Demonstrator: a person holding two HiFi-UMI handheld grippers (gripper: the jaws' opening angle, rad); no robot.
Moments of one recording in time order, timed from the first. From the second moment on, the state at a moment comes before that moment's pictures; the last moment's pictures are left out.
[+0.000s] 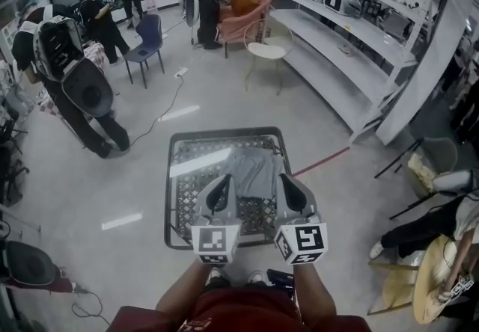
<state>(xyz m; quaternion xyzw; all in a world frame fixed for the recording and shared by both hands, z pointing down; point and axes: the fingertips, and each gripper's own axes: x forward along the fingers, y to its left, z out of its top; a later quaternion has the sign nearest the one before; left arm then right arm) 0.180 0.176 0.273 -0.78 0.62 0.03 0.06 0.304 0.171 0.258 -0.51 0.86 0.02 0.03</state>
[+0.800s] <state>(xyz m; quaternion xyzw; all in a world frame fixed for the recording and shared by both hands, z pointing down) 0.187 0.161 0.272 -0.78 0.62 0.03 0.06 0.316 0.147 0.263 -0.53 0.85 0.03 0.01</state>
